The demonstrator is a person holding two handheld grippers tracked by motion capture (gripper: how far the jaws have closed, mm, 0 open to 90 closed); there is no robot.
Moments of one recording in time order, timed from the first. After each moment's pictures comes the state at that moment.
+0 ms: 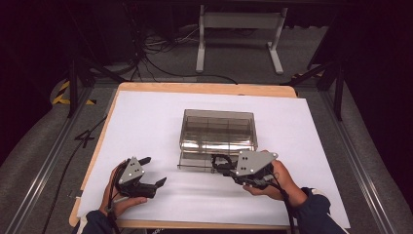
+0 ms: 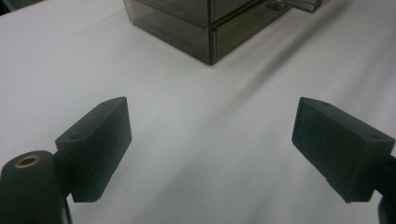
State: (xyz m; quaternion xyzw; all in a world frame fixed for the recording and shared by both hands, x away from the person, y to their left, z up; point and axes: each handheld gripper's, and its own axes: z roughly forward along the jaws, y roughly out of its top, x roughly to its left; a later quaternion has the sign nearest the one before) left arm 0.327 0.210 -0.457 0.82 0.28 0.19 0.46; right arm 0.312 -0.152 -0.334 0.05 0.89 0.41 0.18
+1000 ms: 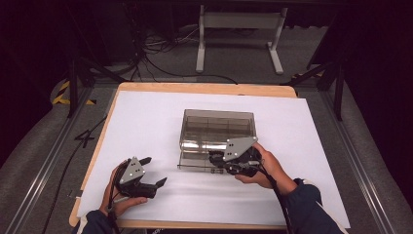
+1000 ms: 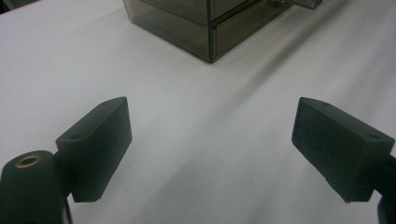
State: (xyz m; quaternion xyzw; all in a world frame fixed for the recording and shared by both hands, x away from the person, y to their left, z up) left arm 0.327 0.208 -0.457 0.82 0.28 0.19 0.46; right arm 0.347 -0.135 -0.346 0.09 0.92 0.35 0.15
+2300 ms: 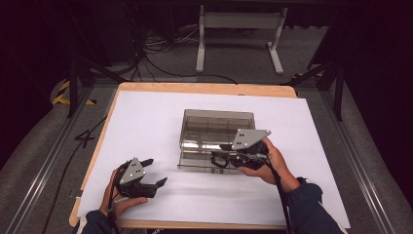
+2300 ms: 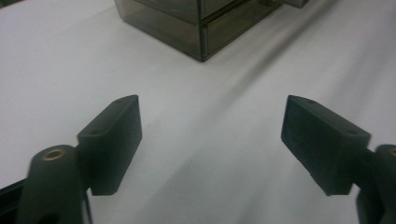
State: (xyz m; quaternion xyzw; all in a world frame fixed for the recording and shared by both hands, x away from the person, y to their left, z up) left arm 0.324 0.207 -0.456 0.83 0.27 0.18 0.46; right arm 0.357 -0.154 -0.334 0.15 0.88 0.40 0.19
